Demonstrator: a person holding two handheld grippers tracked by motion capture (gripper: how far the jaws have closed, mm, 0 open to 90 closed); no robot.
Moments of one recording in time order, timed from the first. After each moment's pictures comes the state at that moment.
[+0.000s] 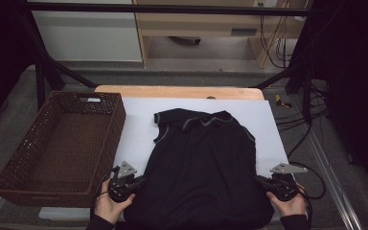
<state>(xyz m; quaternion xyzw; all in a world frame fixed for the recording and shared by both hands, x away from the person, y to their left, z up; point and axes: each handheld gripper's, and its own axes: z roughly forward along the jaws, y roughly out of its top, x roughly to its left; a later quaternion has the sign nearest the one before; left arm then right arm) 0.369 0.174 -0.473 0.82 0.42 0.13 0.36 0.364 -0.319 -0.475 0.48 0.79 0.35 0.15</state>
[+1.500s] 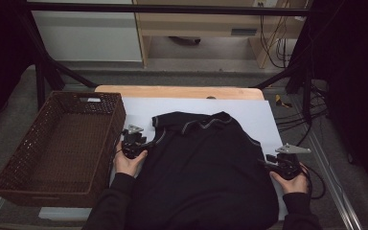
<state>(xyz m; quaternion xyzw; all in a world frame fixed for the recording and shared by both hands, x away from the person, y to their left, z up) 0.503 0.156 -0.477 0.76 0.50 0.17 0.39 0.424 -0.346 -0.473 0.49 0.77 0.36 0.20</state>
